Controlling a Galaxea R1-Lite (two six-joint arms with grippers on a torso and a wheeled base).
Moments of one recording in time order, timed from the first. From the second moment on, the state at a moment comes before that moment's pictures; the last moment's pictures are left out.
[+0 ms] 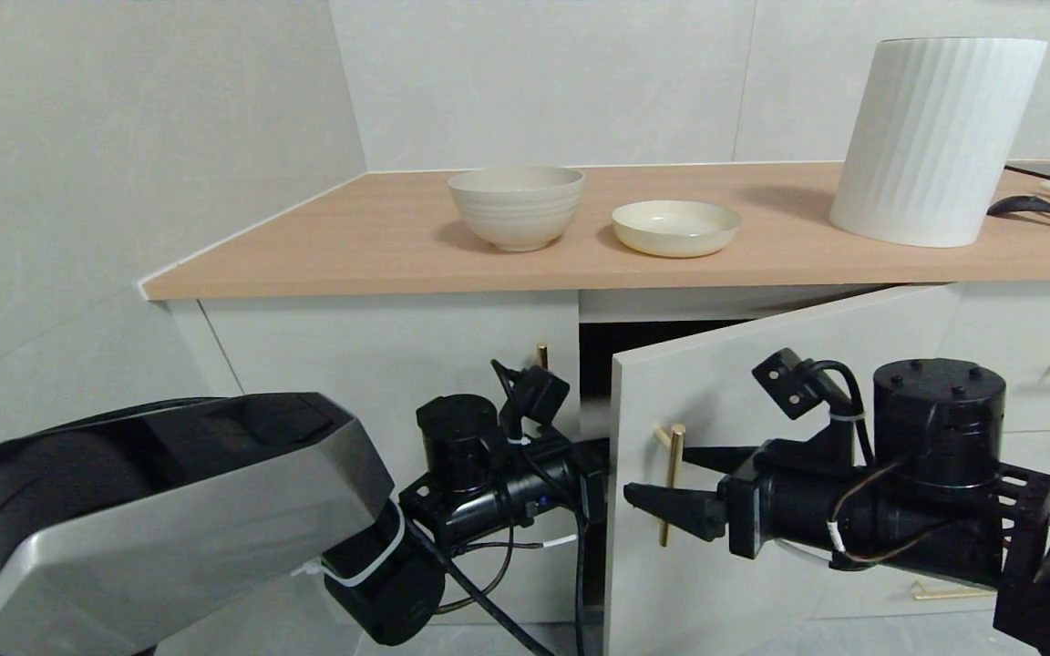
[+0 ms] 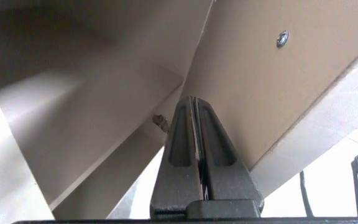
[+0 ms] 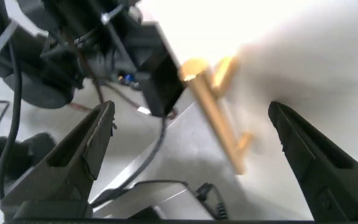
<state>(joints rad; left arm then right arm) -0.64 2.31 -0.85 -1.41 -0.49 -0.27 0.60 1.73 -0.55 -0.92 0.33 0.25</state>
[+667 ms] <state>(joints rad) -0.65 2.31 -0.84 -1.40 -0.48 -0.27 0.56 1.41 -0.17 -0.93 0.34 0.23</state>
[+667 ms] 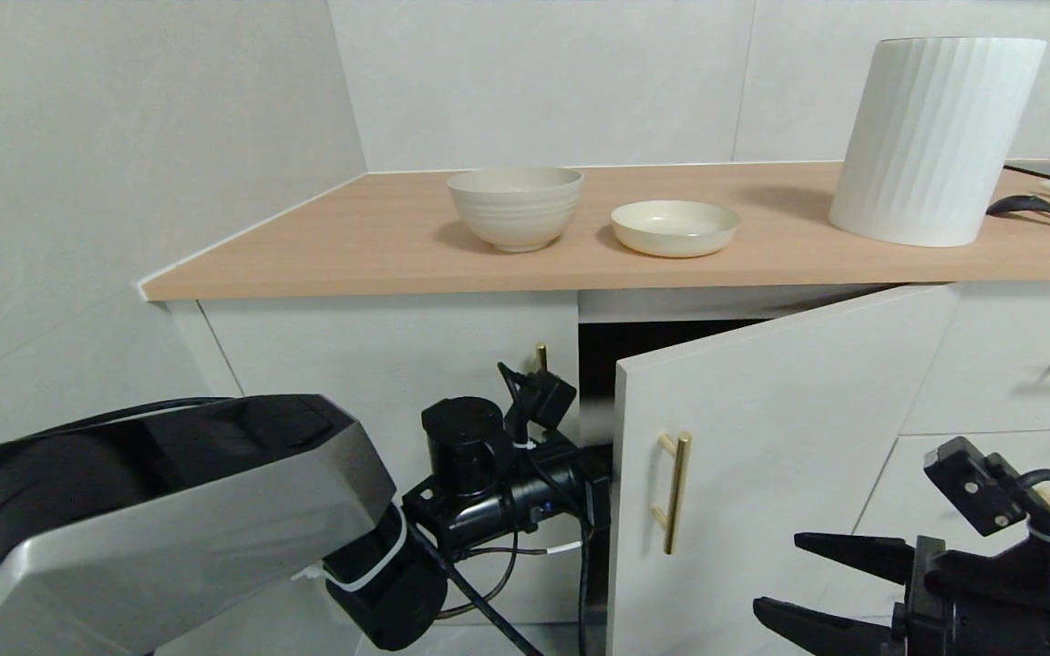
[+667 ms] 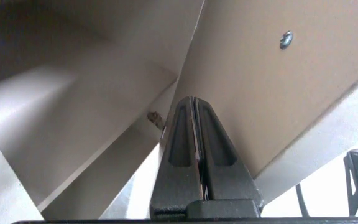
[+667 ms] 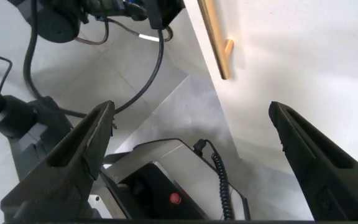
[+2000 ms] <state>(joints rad) -0.67 2.29 -0.99 -1.22 -0.48 -0.27 0.57 1.37 -0.14 -0.93 0.34 0.23</state>
